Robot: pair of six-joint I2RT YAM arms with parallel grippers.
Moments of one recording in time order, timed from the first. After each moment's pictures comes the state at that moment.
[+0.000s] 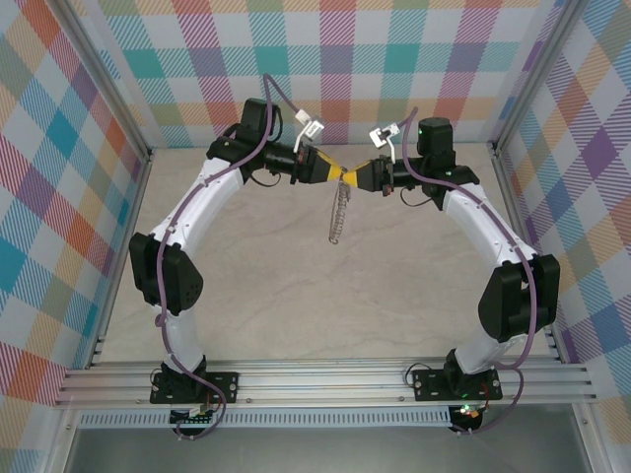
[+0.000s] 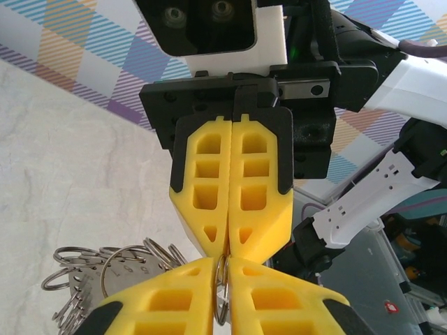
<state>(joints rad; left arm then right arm) -0.41 1.92 1.96 -0.68 1.19 0.07 0.26 1.63 1.46 -0.29 -1.26 0.20</state>
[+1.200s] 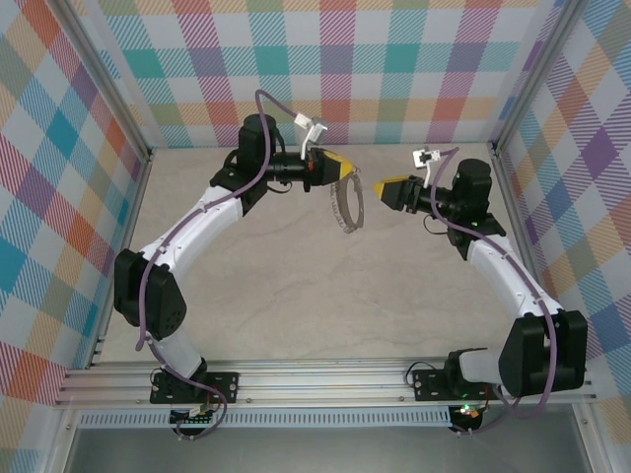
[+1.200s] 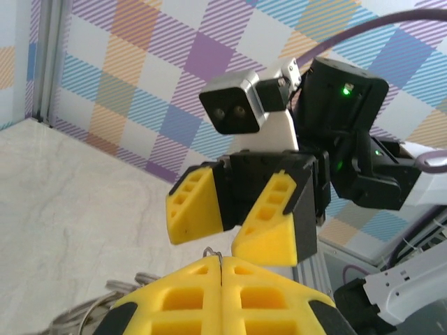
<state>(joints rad) -0.49 1.72 1.59 -0.03 0.96 -0.28 0.15 1.29 0.96 0.15 -0.95 0.47</state>
